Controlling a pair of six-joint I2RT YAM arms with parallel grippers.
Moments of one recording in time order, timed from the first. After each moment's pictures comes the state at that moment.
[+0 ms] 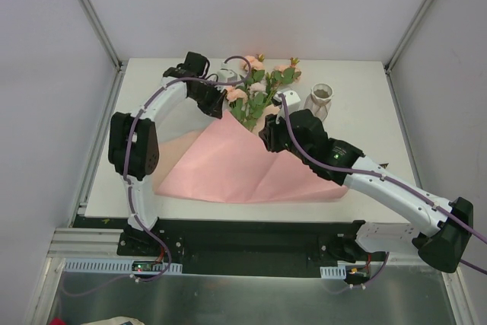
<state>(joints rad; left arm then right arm) -0.29 2.00 1.70 -0.81 0.57 0.41 0.91 1.17 1.07 -0.32 0.25 0.30</state>
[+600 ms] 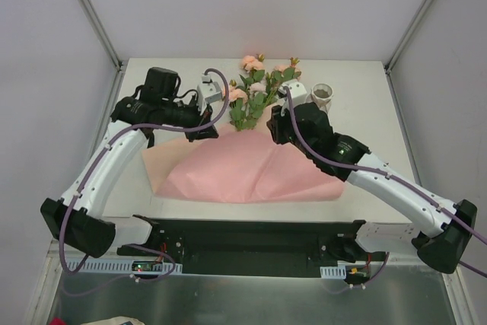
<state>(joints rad) -0.36 1.33 1.39 -0.88 0.74 0.39 0.89 1.17 1.12 -0.36 0.32 0.24</state>
